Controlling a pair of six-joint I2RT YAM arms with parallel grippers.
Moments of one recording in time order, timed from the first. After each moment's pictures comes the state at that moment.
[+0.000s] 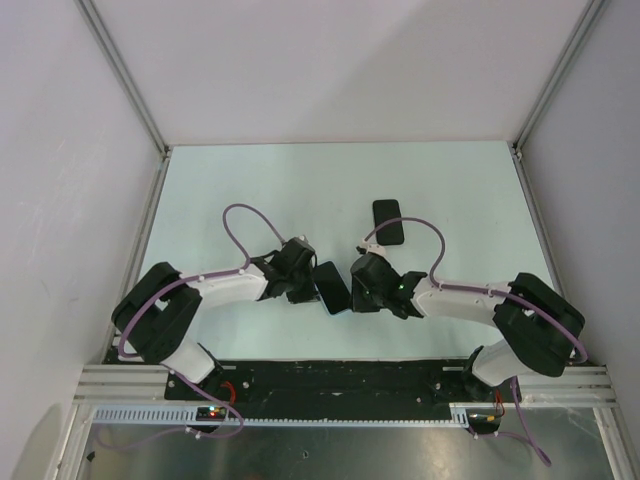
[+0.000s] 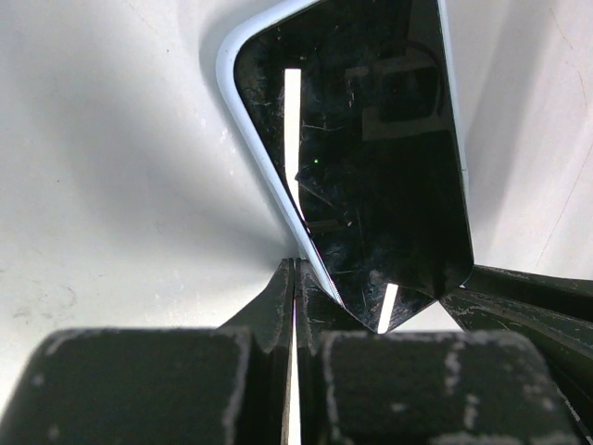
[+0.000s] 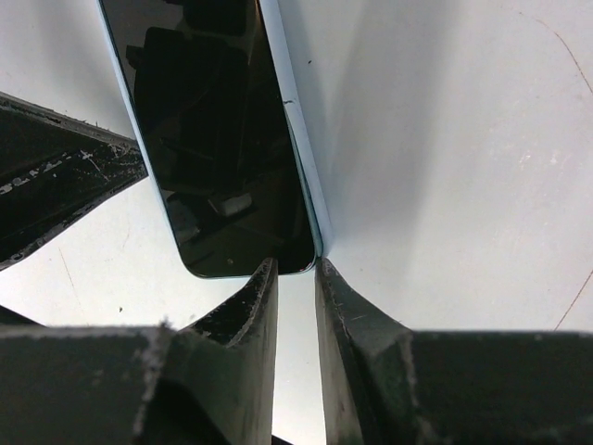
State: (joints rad) left arm -0.75 1.54 0.73 -0.20 0.03 -0.89; right arm 0.94 1.49 0.71 -0.16 0.12 0.79
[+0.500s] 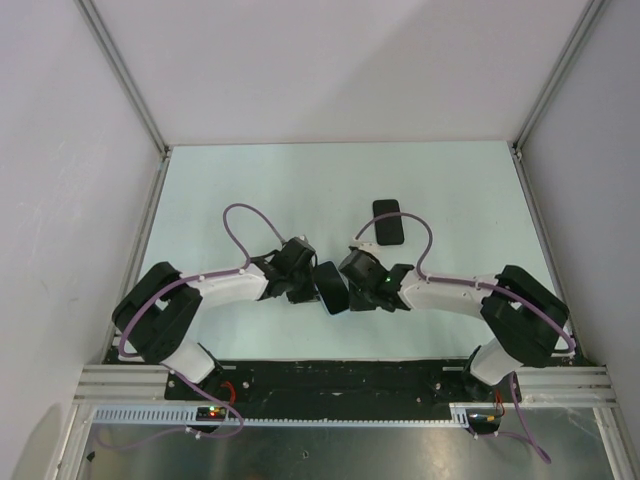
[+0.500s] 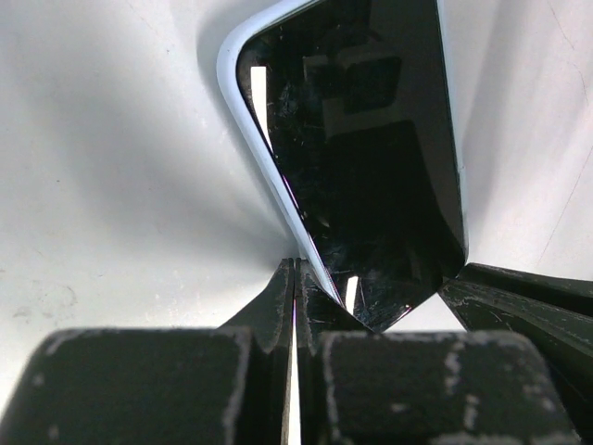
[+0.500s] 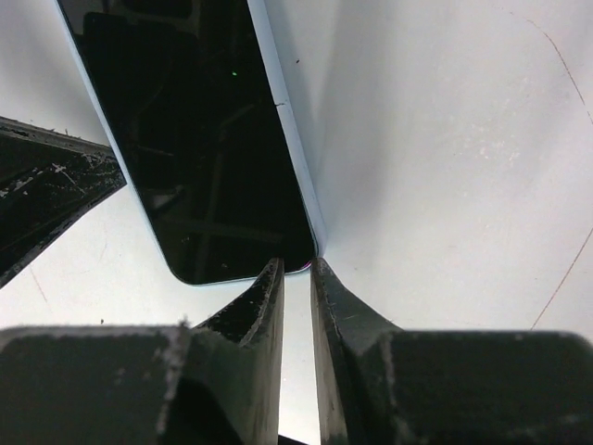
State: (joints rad) left arm -0.75 1.55 0.73 -0.21 0.03 -0.89; right arm 0.95 1.58 0.82 -0.29 0.15 0.79
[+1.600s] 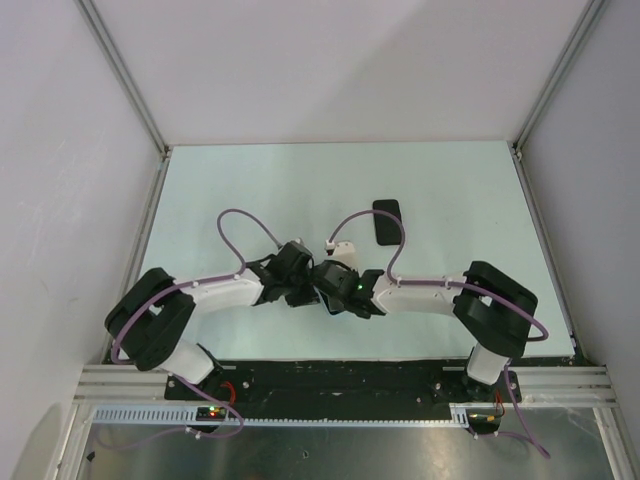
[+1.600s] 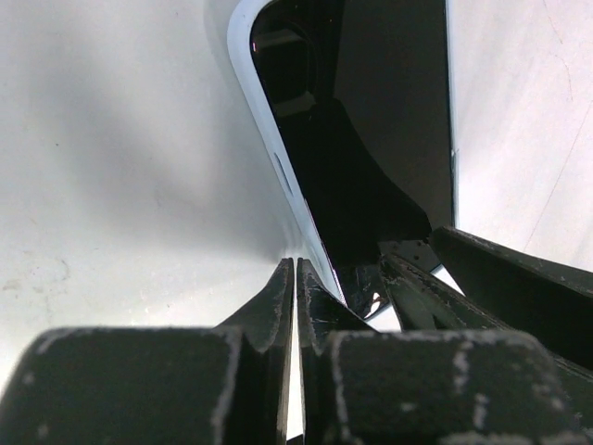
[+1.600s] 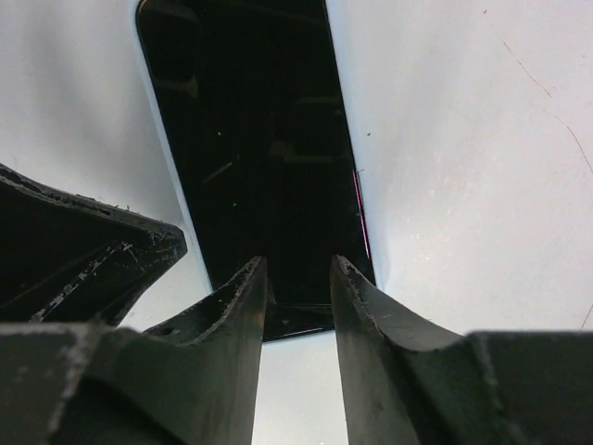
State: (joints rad) left arm -0.76 1.50 0.69 -0.19 0.03 -0.94; right arm 1.10 1.75 0.99 -0.34 0.42 0.77
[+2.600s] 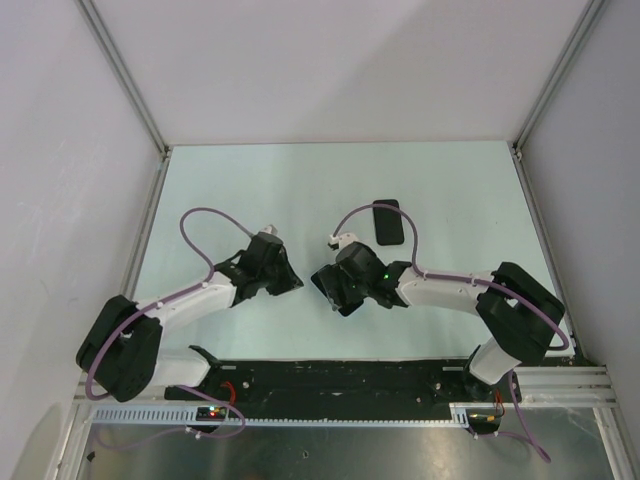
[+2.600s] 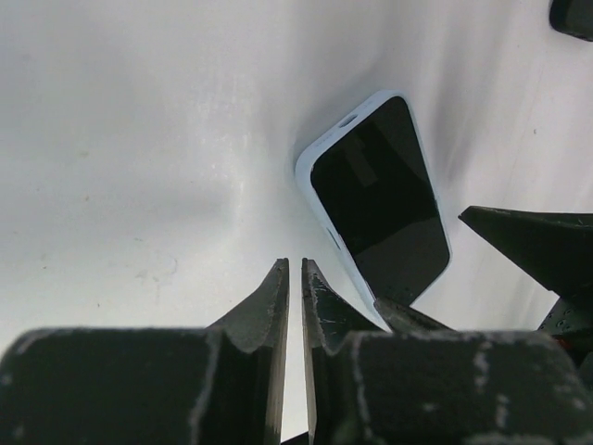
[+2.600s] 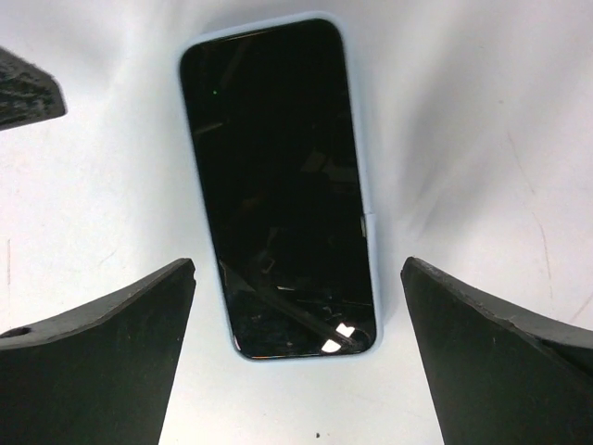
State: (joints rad) left arm -0.59 1.29 0.62 -0.20 0.03 -0.91; right arm 0.94 1.59 0.87 -0.16 0.15 0.41
